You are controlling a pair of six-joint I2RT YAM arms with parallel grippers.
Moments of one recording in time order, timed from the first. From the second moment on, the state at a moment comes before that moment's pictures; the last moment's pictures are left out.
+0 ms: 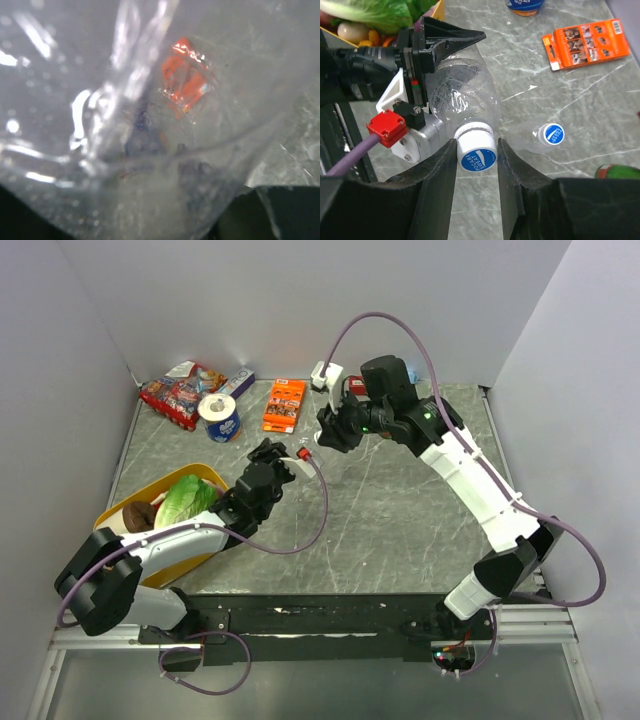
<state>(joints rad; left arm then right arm) -0.78 1.33 0.72 0.49 -0.48 0.77 0.64 1.56 1.82 -0.85 -0.39 -0.36</state>
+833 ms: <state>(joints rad) -0.77 1.23 0.69 0.17 -0.07 0.72 0.59 1.31 1.77 -0.99 -0.72 -0.72</state>
